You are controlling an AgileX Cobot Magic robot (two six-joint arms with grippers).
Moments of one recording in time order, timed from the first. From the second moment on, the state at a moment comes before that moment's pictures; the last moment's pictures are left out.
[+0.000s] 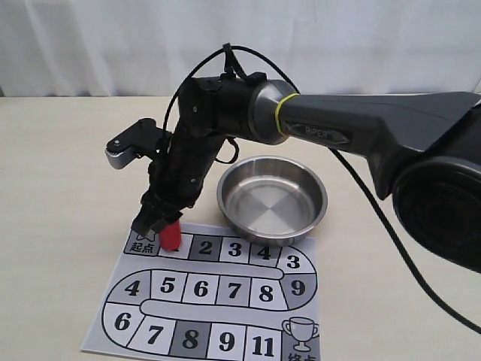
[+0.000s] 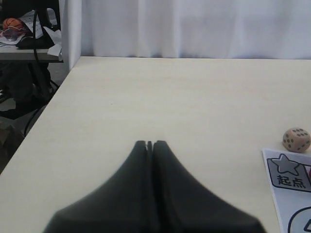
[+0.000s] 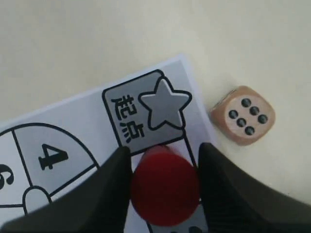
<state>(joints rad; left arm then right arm) 0.02 0.00 0.00 0.07 0.34 -0.05 0.71 2.30 -1.86 0.26 0.91 -0.48</state>
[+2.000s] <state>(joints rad) 0.02 0.00 0.00 0.07 0.34 -0.05 0.69 2.02 -1.40 0.20 0.67 -0.46</state>
